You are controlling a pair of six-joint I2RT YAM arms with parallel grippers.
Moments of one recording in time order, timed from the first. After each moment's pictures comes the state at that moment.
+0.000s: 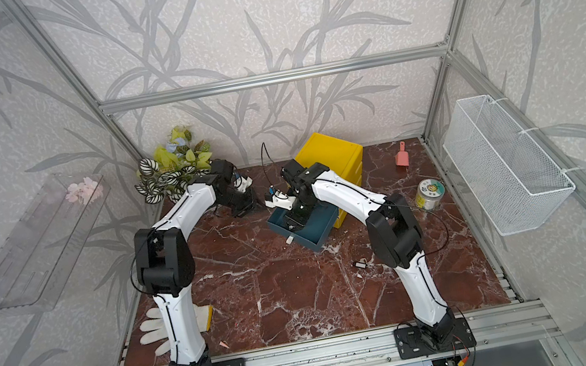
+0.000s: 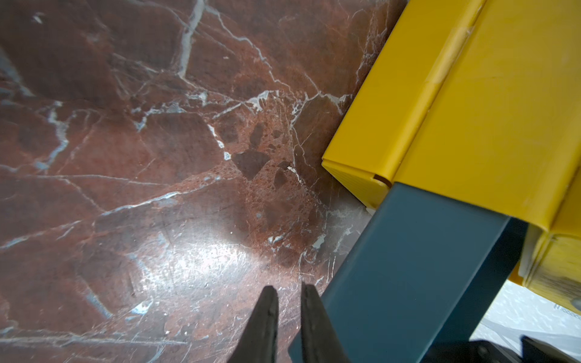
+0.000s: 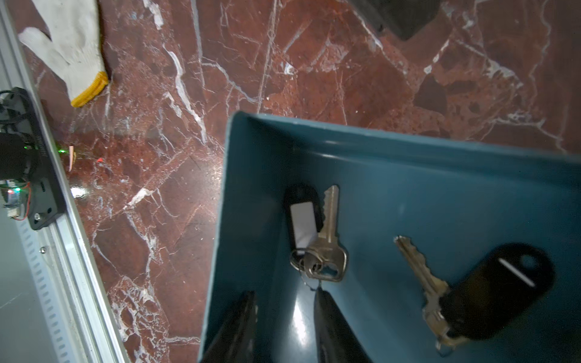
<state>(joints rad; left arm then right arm) -0.19 2.14 1.83 -0.95 0.56 -0.34 0.62 2.14 1.91 -1.04 -0.42 -0.34</state>
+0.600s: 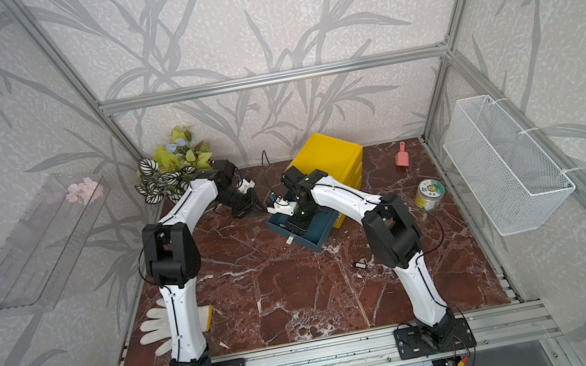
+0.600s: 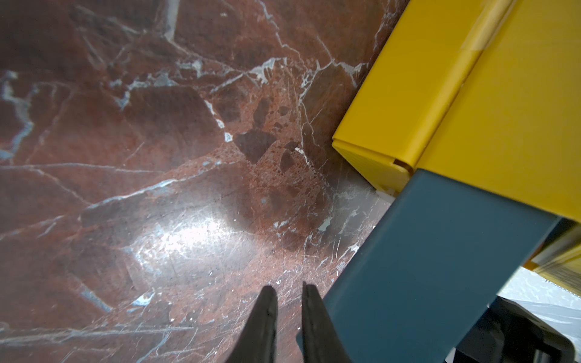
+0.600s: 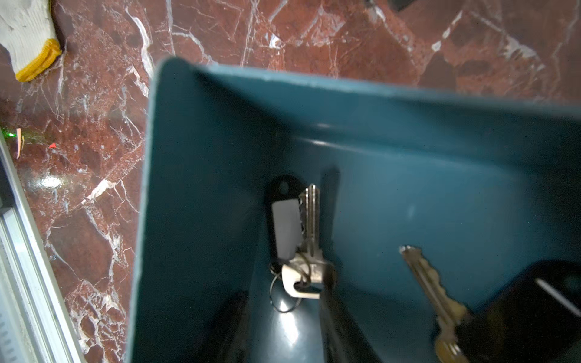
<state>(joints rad) -0.18 2.23 1.96 -1.12 0.60 -0.26 0.63 2.14 1.83 -0.96 -0.37 -0.38</state>
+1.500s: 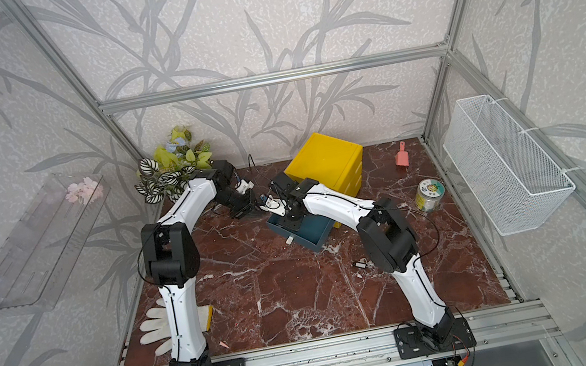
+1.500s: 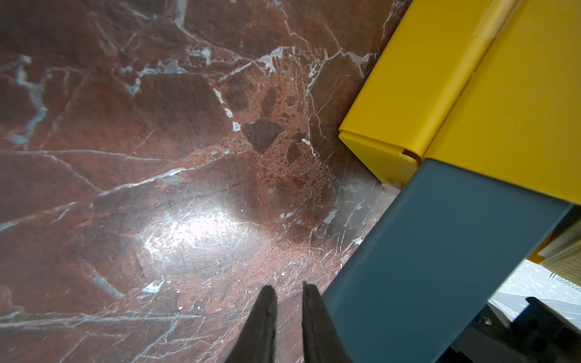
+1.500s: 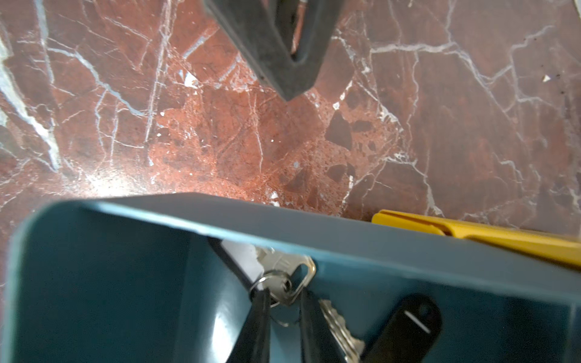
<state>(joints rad) -0.17 2.23 1.96 -1.15 0.59 -0.25 0.69 2.14 1.80 -0.77 -0.05 -0.36</state>
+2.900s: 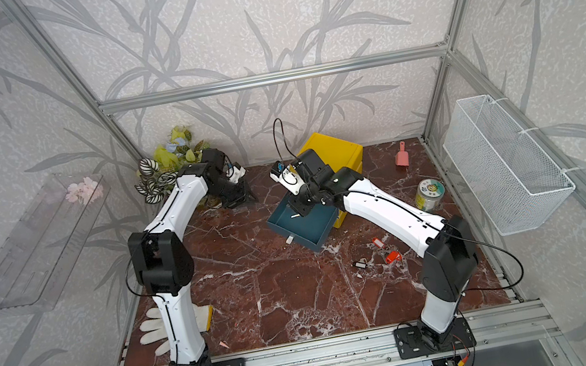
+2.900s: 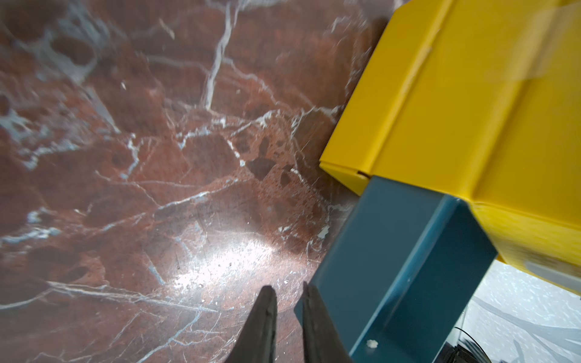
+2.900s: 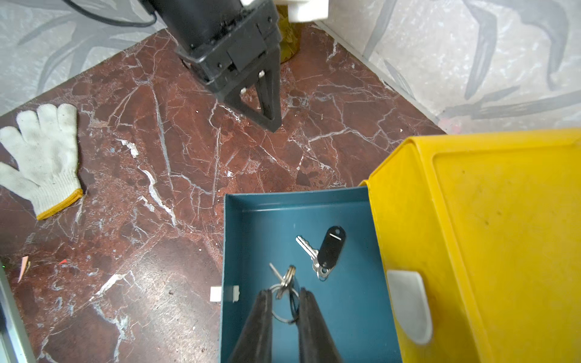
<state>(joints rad) -0.17 2.11 1.99 -1.09 0.49 -0.25 0.65 1.66 1.58 -0.68 -0.15 -0.11</state>
